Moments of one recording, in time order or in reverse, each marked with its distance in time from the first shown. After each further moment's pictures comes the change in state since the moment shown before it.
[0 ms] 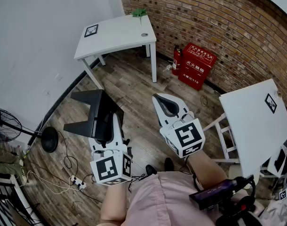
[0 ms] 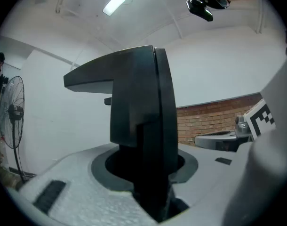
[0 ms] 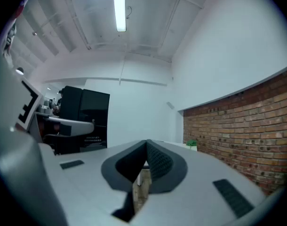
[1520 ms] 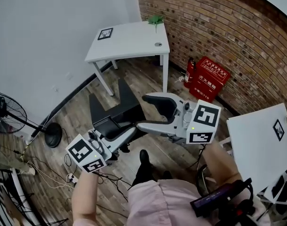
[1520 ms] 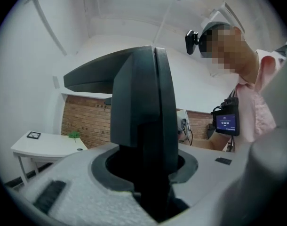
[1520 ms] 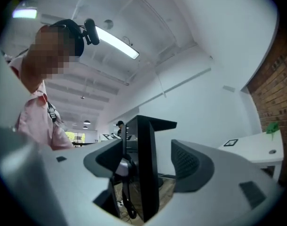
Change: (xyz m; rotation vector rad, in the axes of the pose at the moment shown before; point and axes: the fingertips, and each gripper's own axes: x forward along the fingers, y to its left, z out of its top) left arm 0.059 -0.094 0.001 -0.060 0.089 -0.868; right arm 0.030 0.011 0.062 0.249 -0.133 0.867
